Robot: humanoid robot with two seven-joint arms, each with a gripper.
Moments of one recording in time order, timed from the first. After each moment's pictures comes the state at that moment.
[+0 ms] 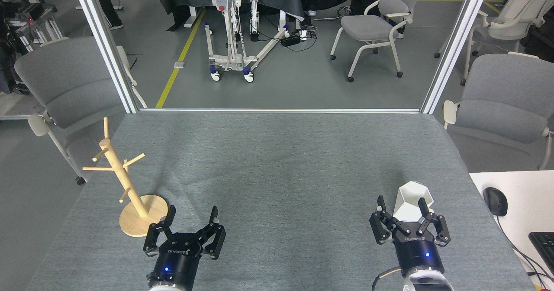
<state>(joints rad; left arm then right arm) 0.06 -0.10 -0.03 -1.69 -1.55 -0.04 0.02 -0.04 0.05 -0.13 -1.51 1.52 -0.11 -0.03</state>
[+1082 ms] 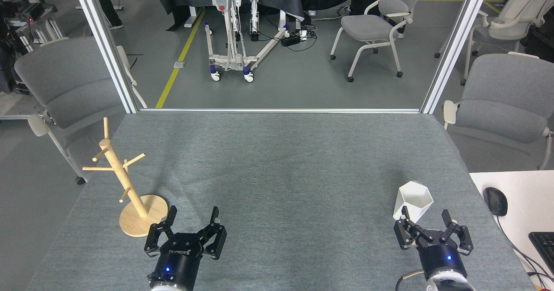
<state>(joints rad) 0.06 -0.10 -0.03 -1.69 -1.54 -0.04 0.02 -0.09 -0.04 -0.21 -1.33 1.51 -0.10 -0.04</state>
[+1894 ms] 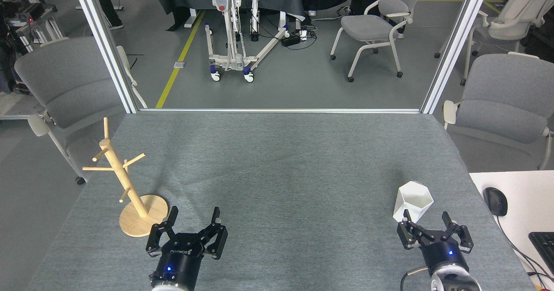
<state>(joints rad) 0.05 -0.10 -0.03 -1.68 -1.54 -0.04 0.02 -0.17 -0.09 -0.20 -1.15 1.51 -0.14 -0.03</state>
